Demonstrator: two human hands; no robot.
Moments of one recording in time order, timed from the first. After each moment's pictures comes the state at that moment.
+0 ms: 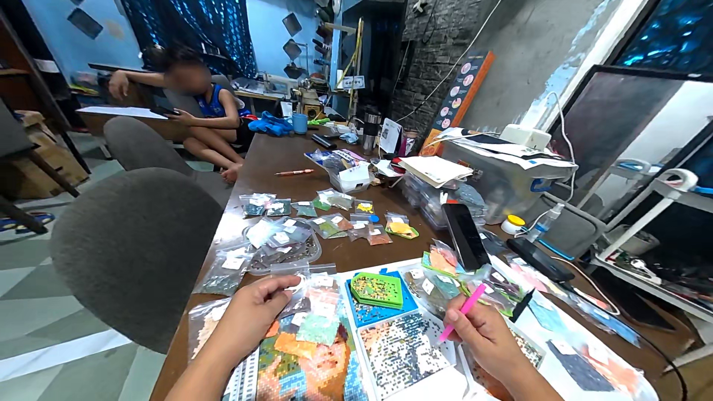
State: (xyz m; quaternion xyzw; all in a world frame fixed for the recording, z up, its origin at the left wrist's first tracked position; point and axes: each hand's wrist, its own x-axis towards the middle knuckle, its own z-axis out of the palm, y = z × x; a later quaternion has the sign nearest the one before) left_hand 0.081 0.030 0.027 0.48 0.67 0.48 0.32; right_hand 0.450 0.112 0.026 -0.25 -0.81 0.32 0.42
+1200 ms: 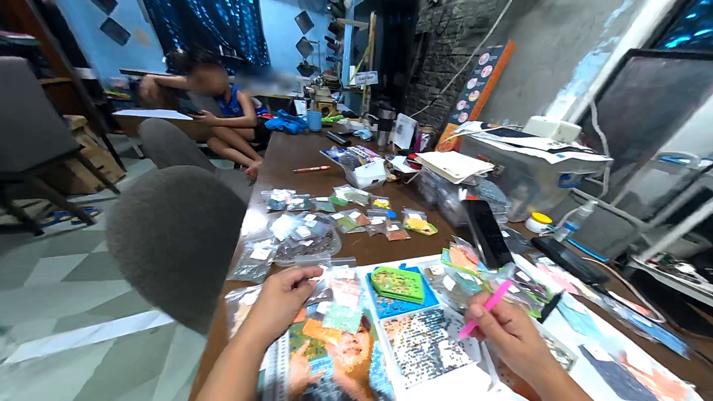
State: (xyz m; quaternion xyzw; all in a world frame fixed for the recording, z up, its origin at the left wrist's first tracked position) left_hand 0.080 0.029 0.036 0.48 0.67 0.46 0.34; right_hand 0.442 0.111 0.025 -0.25 -0.80 0.32 0.44
